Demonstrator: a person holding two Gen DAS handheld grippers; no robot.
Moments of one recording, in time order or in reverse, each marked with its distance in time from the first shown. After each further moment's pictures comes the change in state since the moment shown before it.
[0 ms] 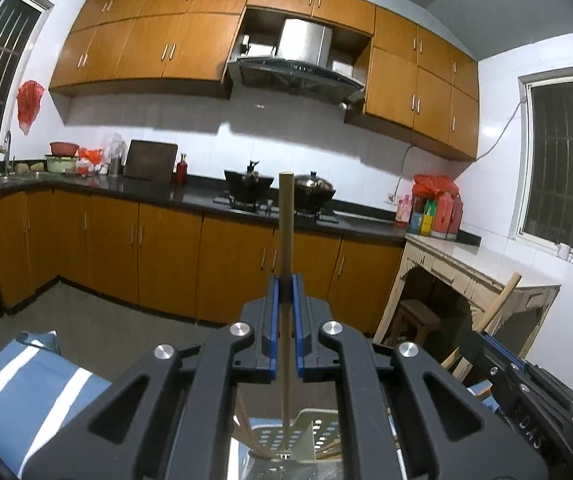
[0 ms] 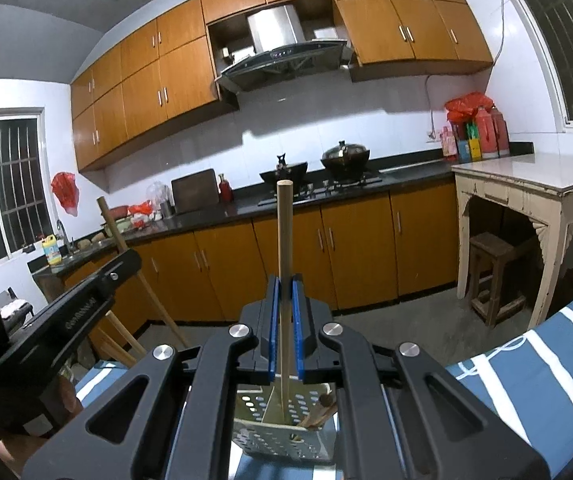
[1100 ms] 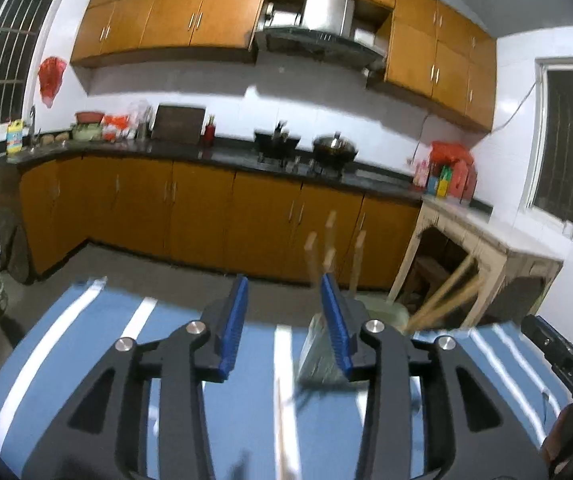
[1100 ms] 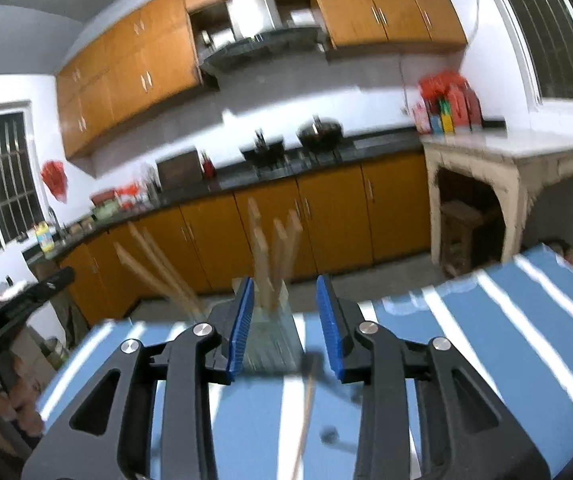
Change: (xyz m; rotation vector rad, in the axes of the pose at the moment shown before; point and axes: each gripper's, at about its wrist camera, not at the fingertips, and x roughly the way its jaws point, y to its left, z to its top) left arm -0.126 0.071 -0.051 -0.018 0.178 0.079; right arm -0.090 -0.024 -0.048 0.043 0.117 -0.083
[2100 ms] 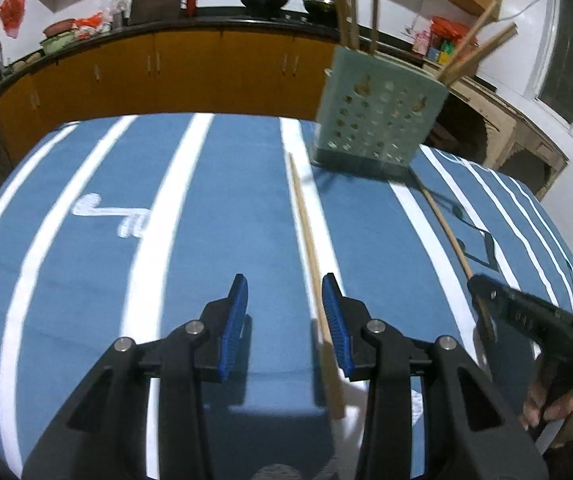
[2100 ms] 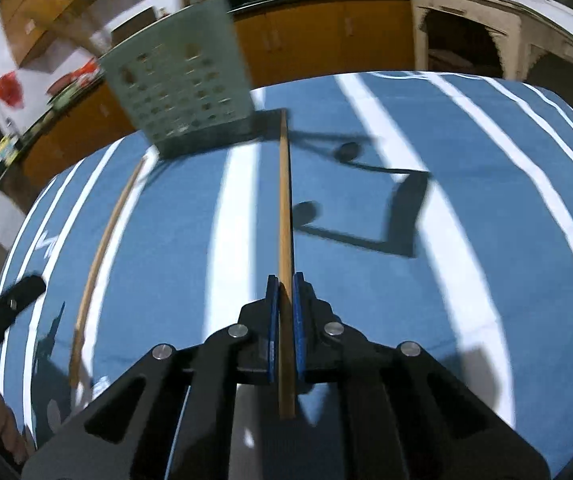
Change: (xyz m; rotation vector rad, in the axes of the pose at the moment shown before) left arm 0.046 0.014 -0.161 0.067 0.453 -0.047; right arm 0.079 -0.035 -0.156 0.053 0.500 -0.105
